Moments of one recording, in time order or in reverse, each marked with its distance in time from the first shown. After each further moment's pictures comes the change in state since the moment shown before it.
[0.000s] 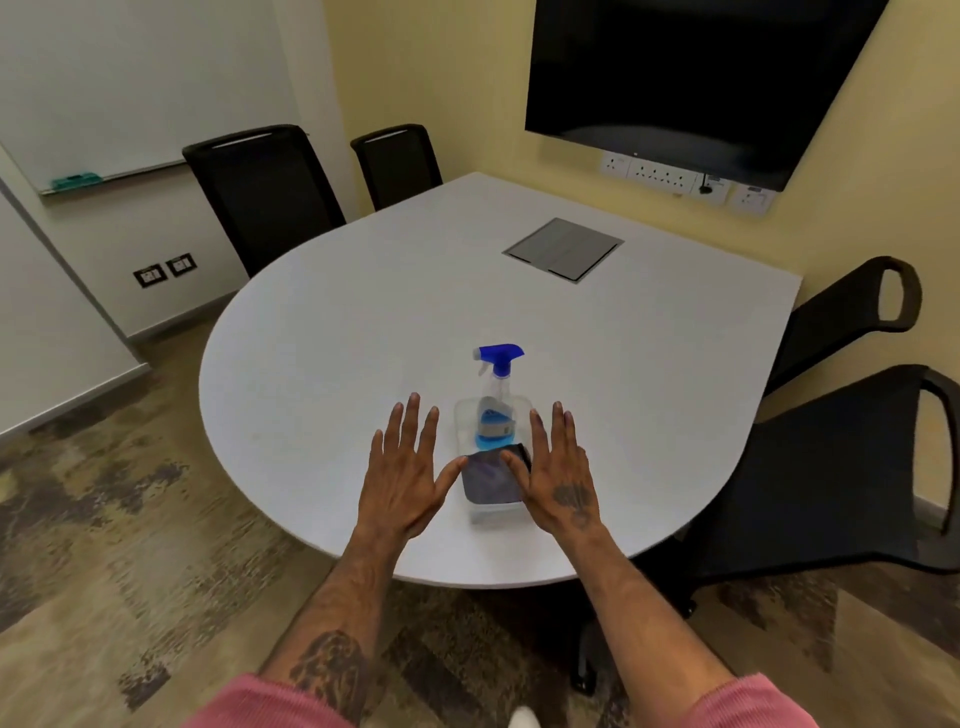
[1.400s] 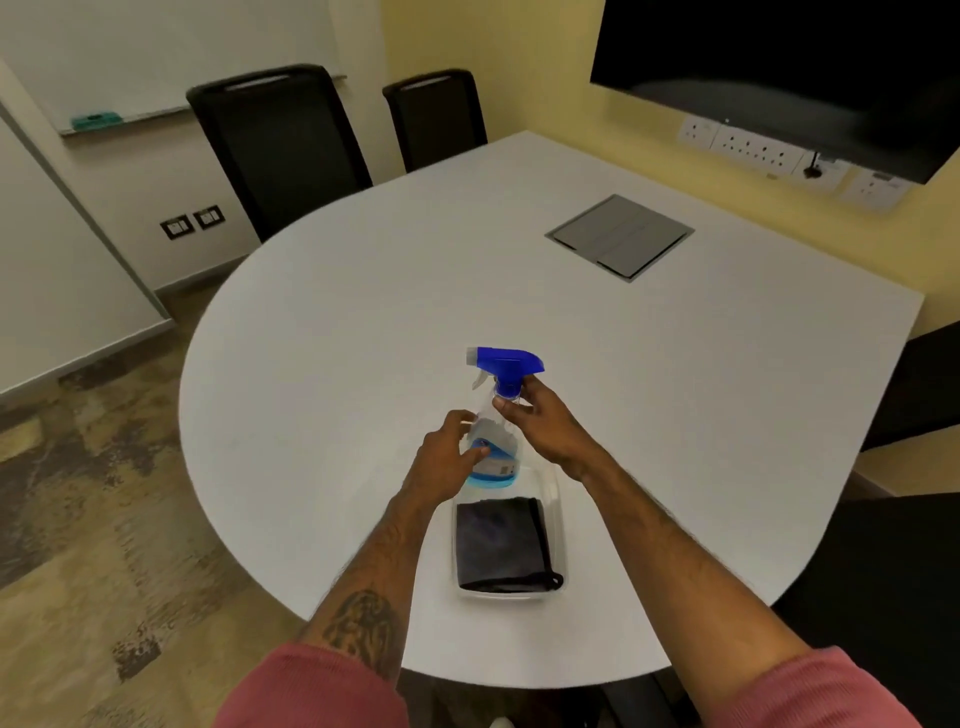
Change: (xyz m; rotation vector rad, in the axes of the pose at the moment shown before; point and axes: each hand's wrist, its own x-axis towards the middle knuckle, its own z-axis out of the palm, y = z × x) left_hand 0.188 0.020 0.078 -0.694 -0.257 -0.419; right_hand 0.210 -0.015 -0.020 0.773 -0.387 0.022
